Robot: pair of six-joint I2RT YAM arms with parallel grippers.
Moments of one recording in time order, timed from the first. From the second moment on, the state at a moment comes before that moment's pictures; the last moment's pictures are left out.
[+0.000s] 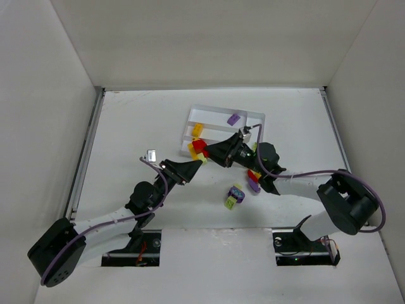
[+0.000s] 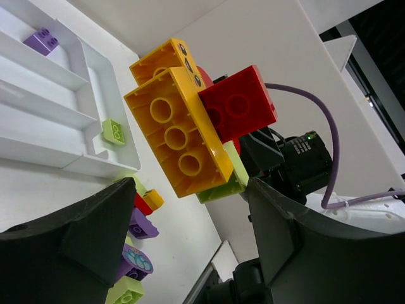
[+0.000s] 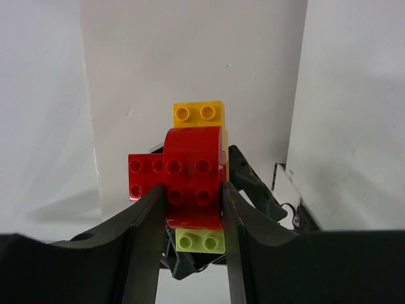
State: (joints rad) left arm -0.79 0.89 0.09 1.01 -0.13 -1.04; right arm 0.68 1.45 0.57 0.96 -0.36 1.57
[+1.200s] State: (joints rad) left arm -0.86 0.90 0.09 1.06 -0.26 -1.06; right arm 0.71 1.54 0.55 1.18 -0.35 1.54
